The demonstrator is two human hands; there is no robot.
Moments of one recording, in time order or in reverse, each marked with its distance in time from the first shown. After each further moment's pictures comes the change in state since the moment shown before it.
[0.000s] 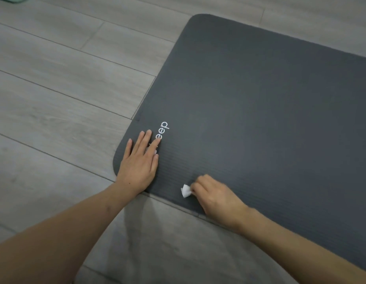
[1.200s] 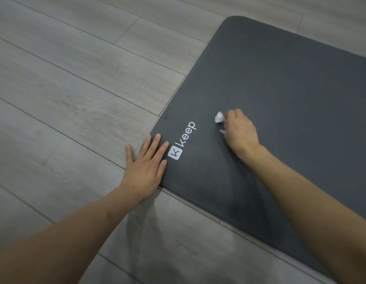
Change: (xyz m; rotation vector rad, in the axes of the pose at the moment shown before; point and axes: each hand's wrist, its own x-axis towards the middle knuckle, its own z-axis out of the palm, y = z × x) left_hand -0.035 -0.039 -0.010 0.013 -0.099 -0.096; right_hand 0.153 0.096 -0.027 -0.210 0.091 0.506
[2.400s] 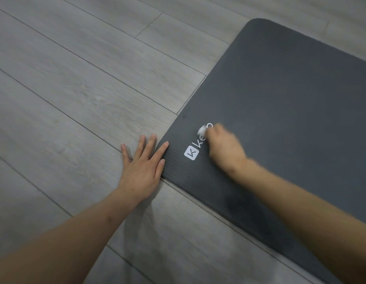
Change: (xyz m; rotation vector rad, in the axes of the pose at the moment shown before) left_hand -0.026 -0.035 -0.003 -0.005 0.038 -0.108; right_hand -0.023 -0.085 0.009 0.017 -0.116 -0.199
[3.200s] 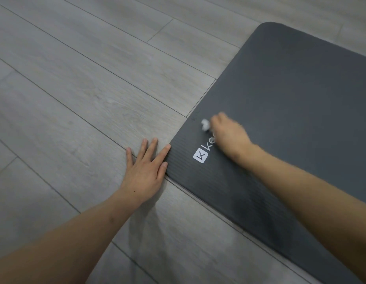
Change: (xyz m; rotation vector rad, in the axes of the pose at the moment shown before) left_hand -0.005 -0.014 -0.008 -0.032 -0.044 -0.056; right_hand 0.045 0.004 0.000 -0.042 -0.009 -0.108
